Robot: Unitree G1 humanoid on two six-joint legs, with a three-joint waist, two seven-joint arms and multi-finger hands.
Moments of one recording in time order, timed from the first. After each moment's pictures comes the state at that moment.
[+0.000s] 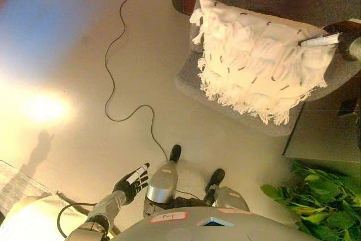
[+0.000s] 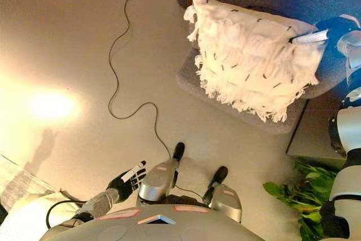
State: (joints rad) left arm 0.05 0.28 -0.14 1.16 -0.58 -0.03 -0.31; right arm -1.16 -0.91 0.54 1.26 0.20 0.26 0.26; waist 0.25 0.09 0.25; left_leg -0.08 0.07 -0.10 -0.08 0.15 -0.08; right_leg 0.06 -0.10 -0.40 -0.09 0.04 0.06
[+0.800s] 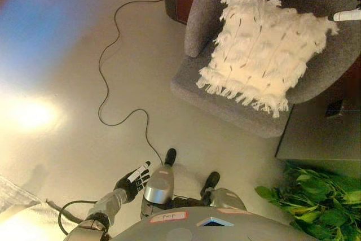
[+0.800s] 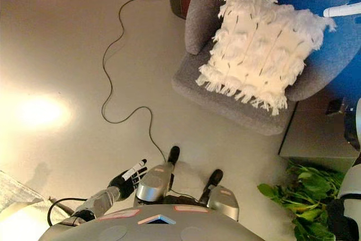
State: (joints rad) left arm 0.04 0.29 -0.14 1.14 -0.59 0.03 -0.31; right arm -1.17 -0.96 0.40 1.21 0.18 0.26 0.15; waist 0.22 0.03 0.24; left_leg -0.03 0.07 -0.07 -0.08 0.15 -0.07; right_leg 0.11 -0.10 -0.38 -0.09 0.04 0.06
